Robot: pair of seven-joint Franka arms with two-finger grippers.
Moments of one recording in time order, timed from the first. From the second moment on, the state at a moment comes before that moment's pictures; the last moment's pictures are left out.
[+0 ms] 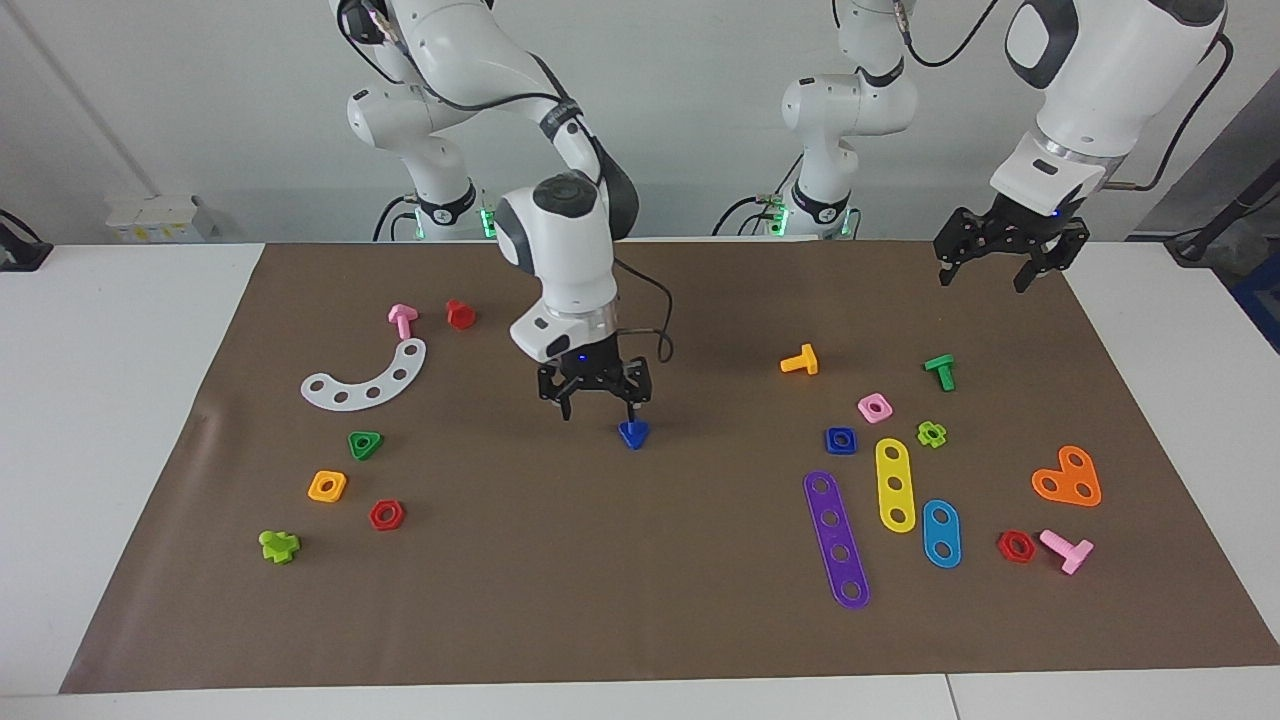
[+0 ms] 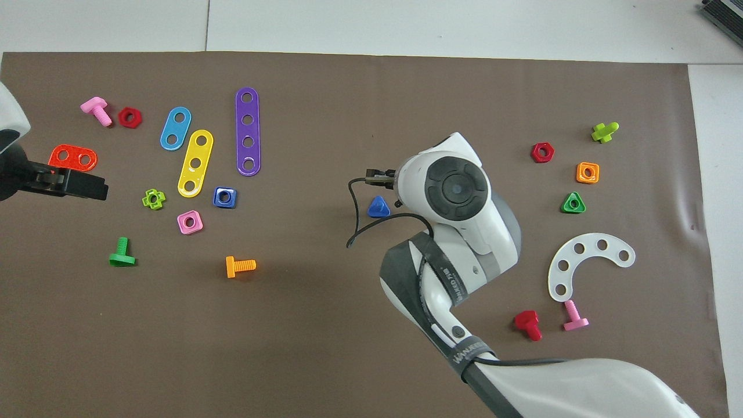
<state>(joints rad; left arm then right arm) -0.08 -0.04 0.01 -1.66 -0.01 1.66 0.13 0.51 0.26 -0.06 -1.78 -0.06 2.30 0.67</state>
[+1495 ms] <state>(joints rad) -0.09 -0.04 0.00 -1.73 -0.01 1.75 0.13 0.02 -0.11 -0.07 -1.60 0.01 1.54 0.11</state>
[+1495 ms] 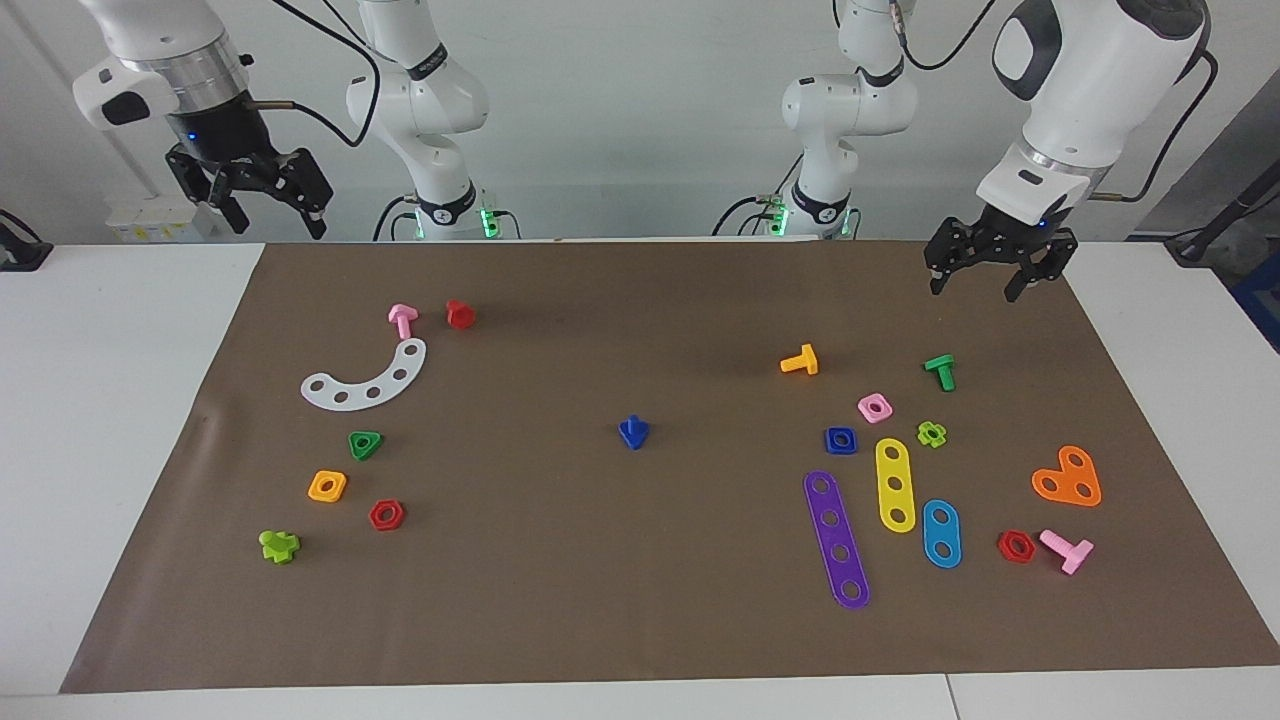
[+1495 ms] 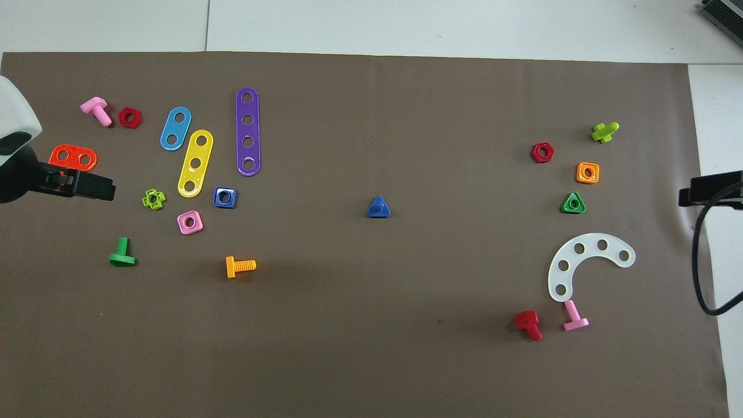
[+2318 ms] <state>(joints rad) -0.21 0.19 -0.01 -1.94 -0.01 2.21 0.01 0.02 -0.07 -0.05 -1.61 -0.02 1.53 0.11</state>
